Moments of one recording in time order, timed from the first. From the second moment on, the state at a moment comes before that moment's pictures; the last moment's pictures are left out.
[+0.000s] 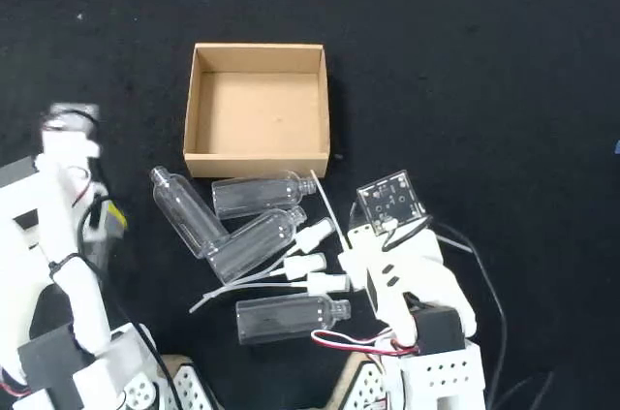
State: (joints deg) left arm -32.6 -19.1 38.3 67.1 -29.5; right arm -7.7 -101.3 92.4 53.1 15.8
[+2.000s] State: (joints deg) left arm -31.8 -40.9 66.4 34.3 4.1; right arm 7.6 -46.3 49.5 80.8 44.2
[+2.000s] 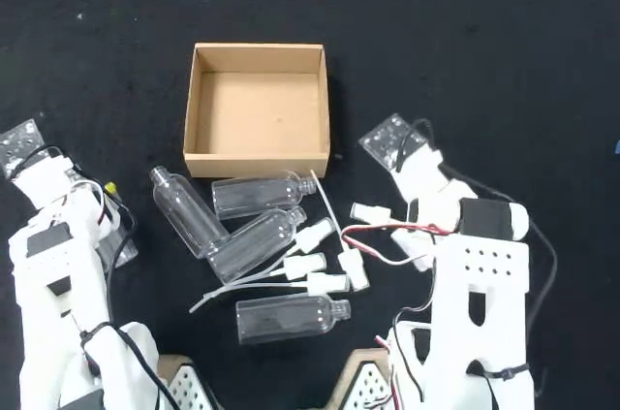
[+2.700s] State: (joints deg) left arm -31.8 -40.9 70.1 29.3 6.1; right arm -3.1 -16.3 38.5 73.2 51.3
